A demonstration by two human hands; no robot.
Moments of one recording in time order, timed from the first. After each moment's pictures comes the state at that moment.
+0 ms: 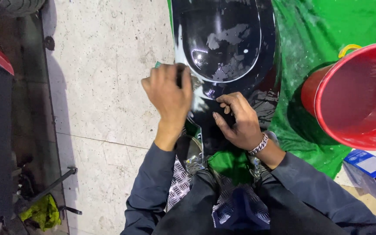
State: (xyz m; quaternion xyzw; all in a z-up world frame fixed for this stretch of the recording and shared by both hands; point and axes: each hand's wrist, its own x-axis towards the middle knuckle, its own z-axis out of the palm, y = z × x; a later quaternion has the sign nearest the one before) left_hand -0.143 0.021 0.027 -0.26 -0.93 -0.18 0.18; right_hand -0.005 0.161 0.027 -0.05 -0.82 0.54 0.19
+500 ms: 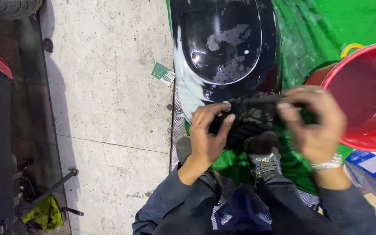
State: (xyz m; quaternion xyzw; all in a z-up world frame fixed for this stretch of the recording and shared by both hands) left_hand -0.043 0.050 0.079 -0.19 -0.86 -0.47 -0.08; right_hand 0.043 0.248 0.079 -0.14 -0.86 0.46 0.15
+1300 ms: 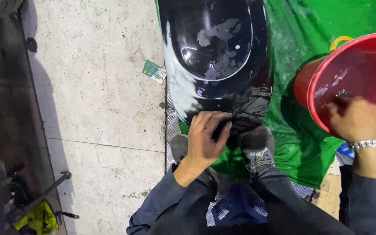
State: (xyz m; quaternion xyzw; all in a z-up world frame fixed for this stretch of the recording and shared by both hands) left_hand -0.031 0.040 0.073 -0.27 -0.85 -0.44 -0.14; right_hand 0.142 0.375 -0.033 -0.37 -0.86 0.08 -0.33
